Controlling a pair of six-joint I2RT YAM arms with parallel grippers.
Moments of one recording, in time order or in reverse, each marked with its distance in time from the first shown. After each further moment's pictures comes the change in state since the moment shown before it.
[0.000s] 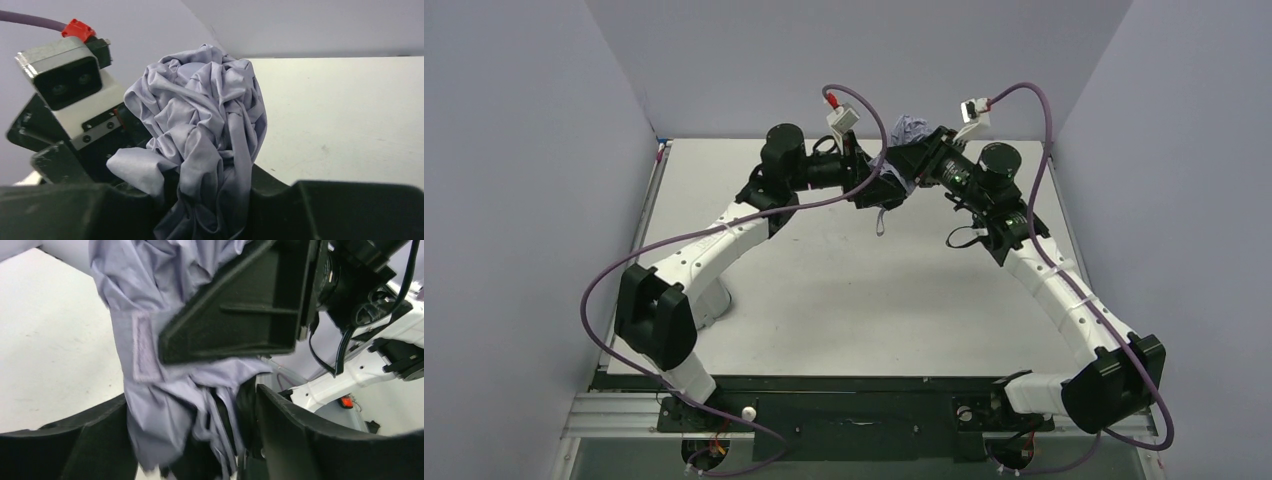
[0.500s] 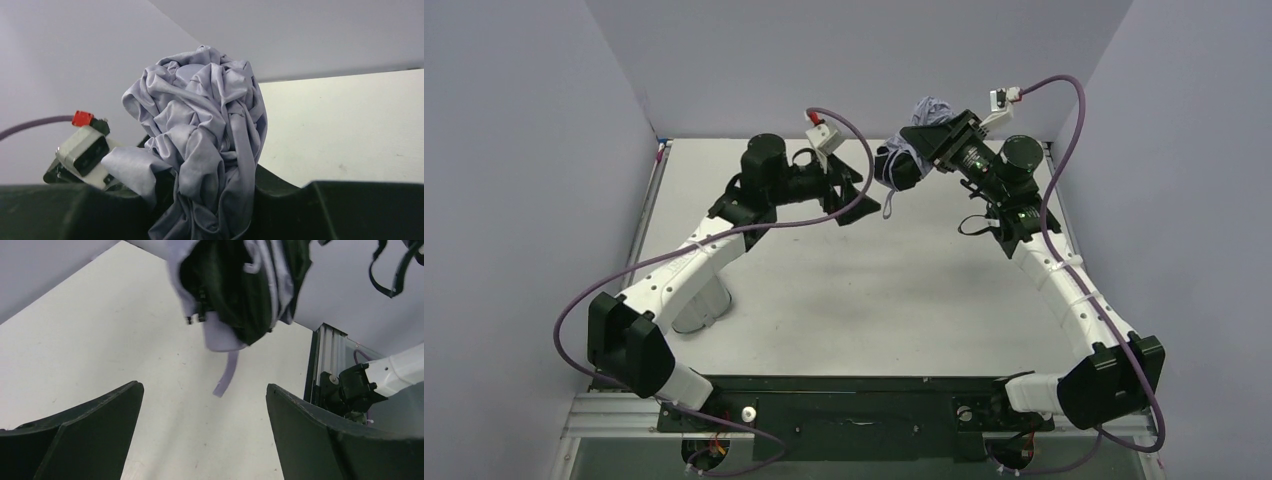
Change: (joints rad) left arm 0.076 -0.174 -0.106 -0.255 -0.142 0.348; right arm -0.111 0.007 0.017 0.062 -0.030 0.162
